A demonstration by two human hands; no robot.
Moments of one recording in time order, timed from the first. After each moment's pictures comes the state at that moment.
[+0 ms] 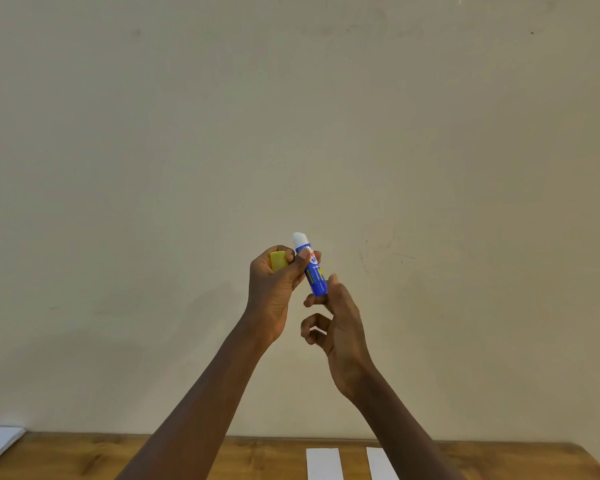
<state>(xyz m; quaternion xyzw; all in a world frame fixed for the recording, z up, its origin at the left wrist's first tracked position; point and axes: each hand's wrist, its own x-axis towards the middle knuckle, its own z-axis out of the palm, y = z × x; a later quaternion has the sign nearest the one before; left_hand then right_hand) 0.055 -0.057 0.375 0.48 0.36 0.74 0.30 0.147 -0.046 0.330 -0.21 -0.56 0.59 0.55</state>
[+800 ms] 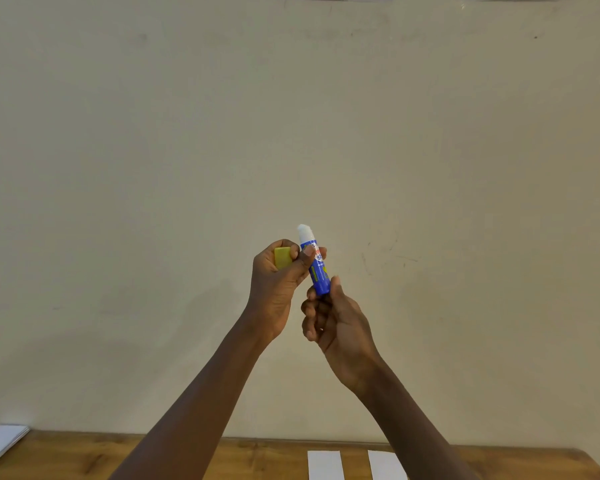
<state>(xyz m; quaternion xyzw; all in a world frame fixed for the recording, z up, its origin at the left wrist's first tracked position) 0.054 -0.061 0.382 0.52 0.32 0.74 0.29 0.152 -0.048 0.341 -0.15 -0.56 0.64 0.50</state>
